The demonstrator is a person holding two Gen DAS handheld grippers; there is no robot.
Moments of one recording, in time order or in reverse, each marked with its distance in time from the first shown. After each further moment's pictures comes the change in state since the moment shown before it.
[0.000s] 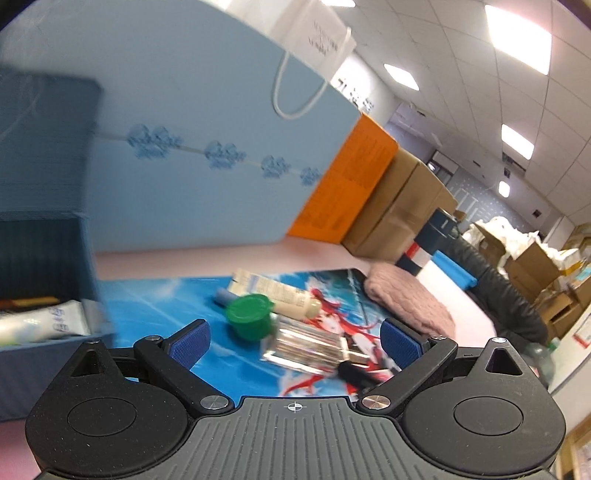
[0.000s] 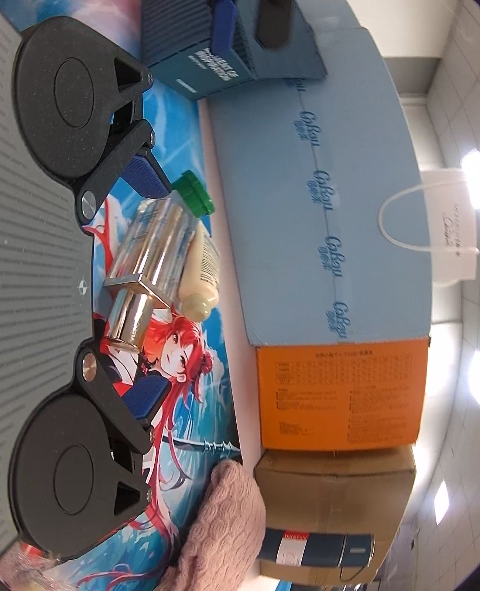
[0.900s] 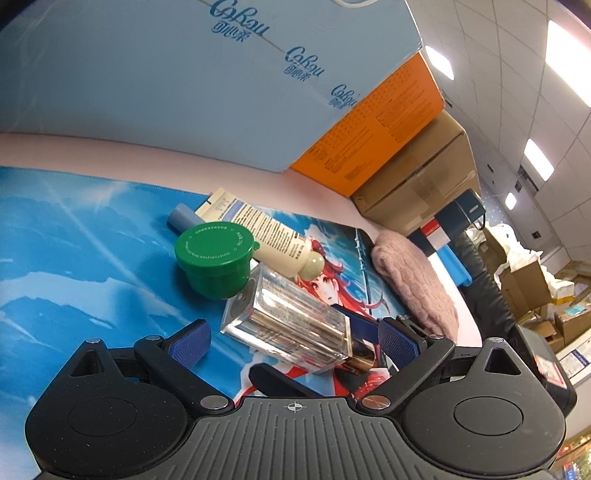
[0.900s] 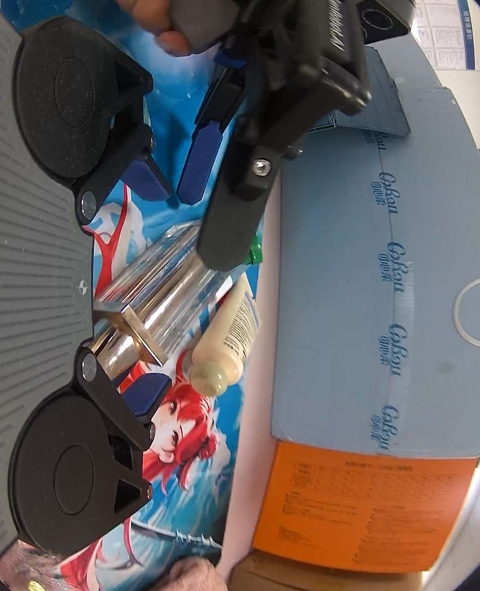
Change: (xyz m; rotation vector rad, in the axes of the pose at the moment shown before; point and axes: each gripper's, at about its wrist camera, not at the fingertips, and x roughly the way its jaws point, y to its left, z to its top) left arm 0.104 0.012 -0.025 -0.211 0.148 -0.029; right arm 0.066 -0.002 0.011 -0.202 0.191 0.275
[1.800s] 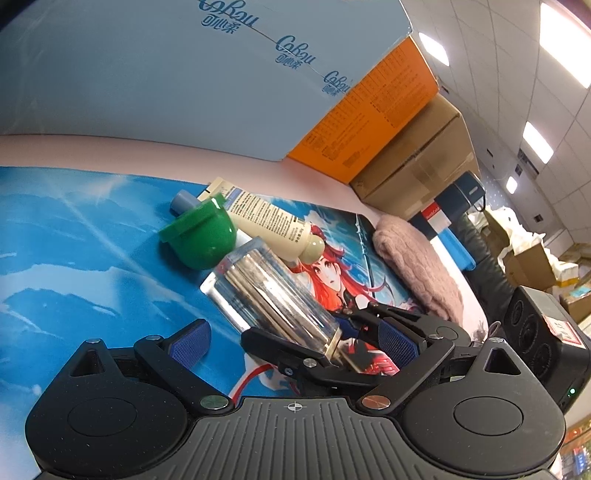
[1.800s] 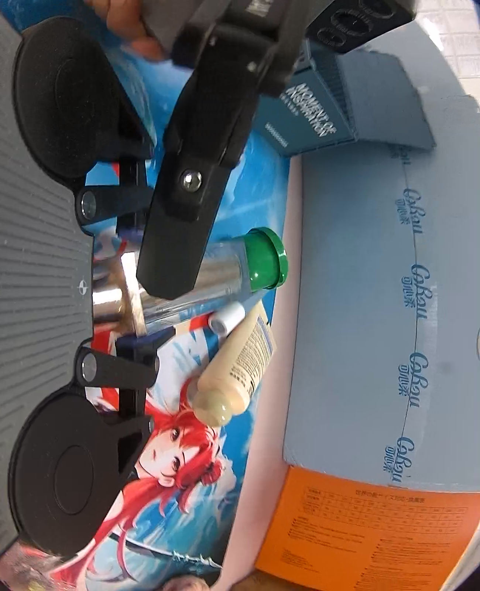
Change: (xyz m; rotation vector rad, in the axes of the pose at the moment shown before) left arm -0.001 -0.004 -0.005 0.051 0.026 0.013; right arm 0.006 0.017 0.009 -0.031 0.081 0.034
